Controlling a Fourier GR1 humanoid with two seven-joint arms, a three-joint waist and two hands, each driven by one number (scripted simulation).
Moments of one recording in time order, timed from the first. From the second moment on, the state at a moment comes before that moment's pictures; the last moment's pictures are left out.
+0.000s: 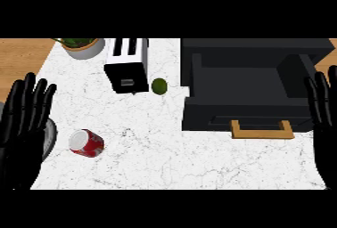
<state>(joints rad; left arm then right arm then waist) 0.02 0.10 -0.02 -2.10 -0.01 -0.01 0.00 -0.02 -0.10 -0.02 -2.10 0.00 -0.02 0.00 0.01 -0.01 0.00</state>
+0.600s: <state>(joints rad) 0.21 0.01 0.09 -2.13 -0.26 0.64 0.23 0.07 -0.08 -0.06 -2.06 -0.02 -0.06 0.12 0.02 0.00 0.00</state>
